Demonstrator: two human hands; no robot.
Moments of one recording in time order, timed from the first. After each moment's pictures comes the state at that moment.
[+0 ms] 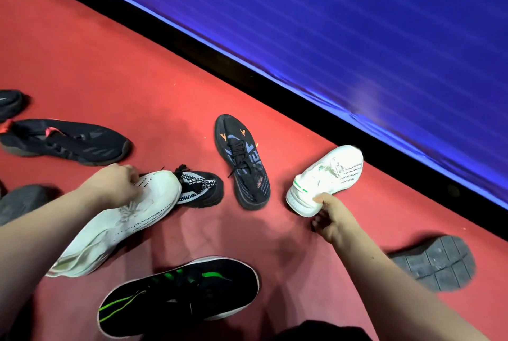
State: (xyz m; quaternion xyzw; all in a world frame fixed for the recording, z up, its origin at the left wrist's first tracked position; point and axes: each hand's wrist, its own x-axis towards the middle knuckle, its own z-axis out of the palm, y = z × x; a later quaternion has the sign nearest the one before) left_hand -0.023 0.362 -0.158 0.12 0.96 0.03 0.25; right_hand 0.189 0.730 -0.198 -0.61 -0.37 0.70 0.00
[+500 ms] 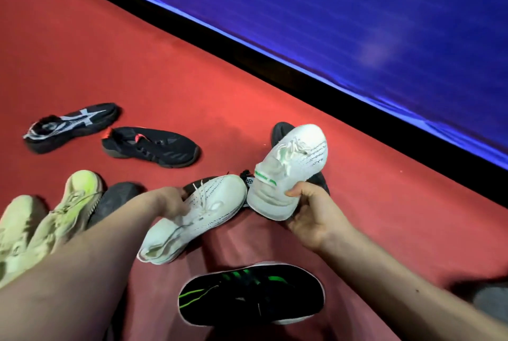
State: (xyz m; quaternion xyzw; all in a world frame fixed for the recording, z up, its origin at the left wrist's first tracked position) left_hand -0.015 0.326 -0.143 0.09 0.89 -0.06 0.44; right_hand 0.119 0.564 -0.109 -0.40 -0.30 0.86 -0.12
